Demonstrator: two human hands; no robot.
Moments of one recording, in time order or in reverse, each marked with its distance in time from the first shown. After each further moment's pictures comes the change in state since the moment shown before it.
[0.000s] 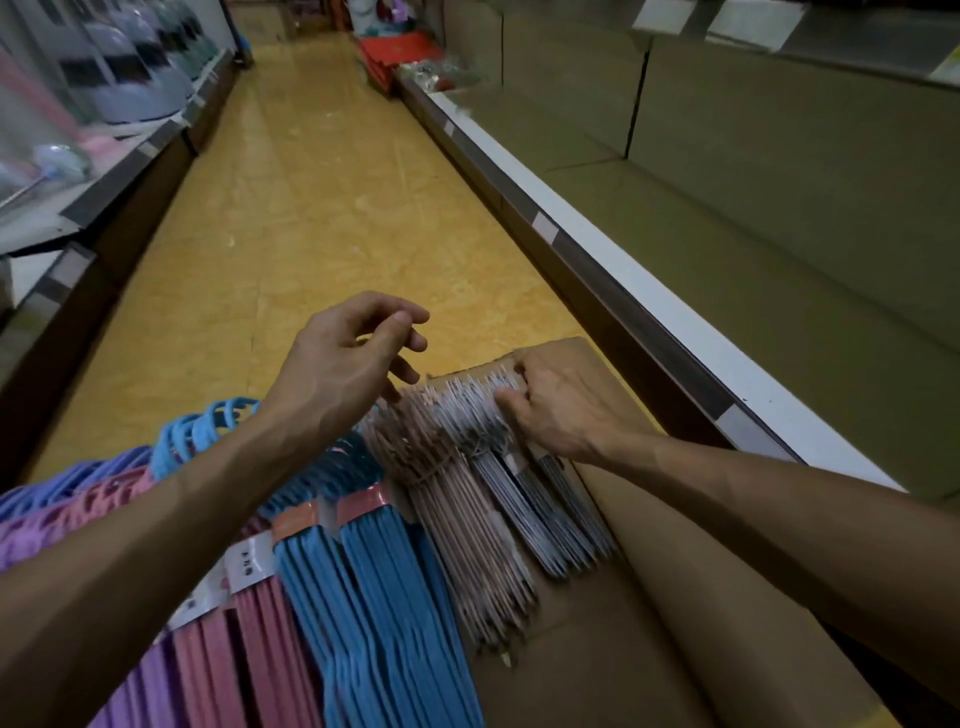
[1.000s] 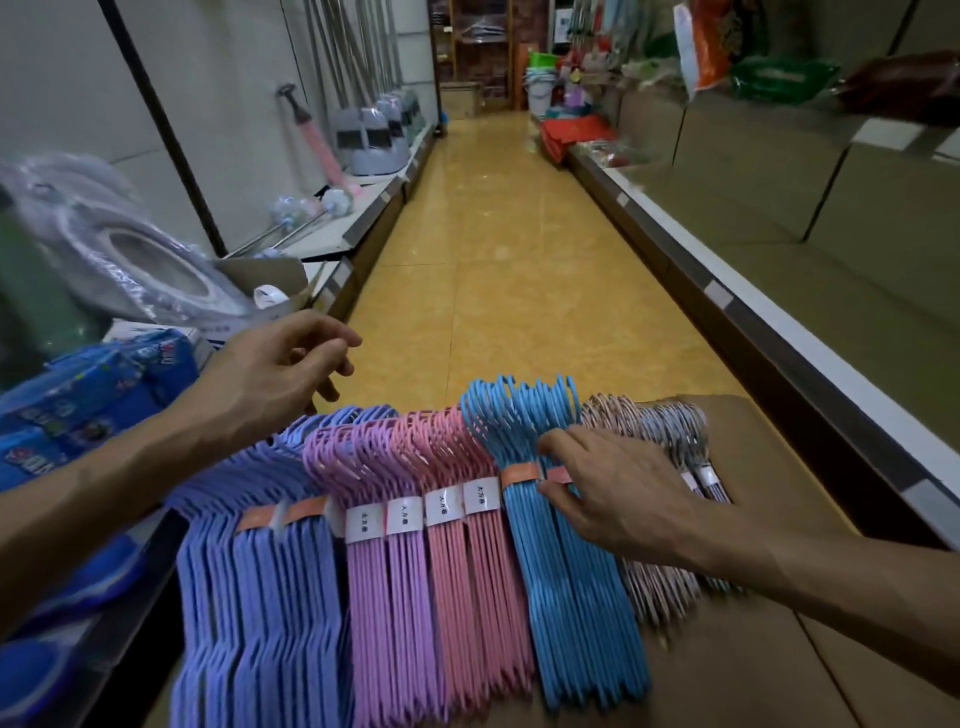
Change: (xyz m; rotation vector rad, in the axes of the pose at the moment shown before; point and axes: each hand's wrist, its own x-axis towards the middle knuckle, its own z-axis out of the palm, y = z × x) left_hand -0.162 -0.008 -0.248 0.426 0.231 -0.050; right_hand -0.114 -0.174 0.046 -0.509 0.011 -0.604
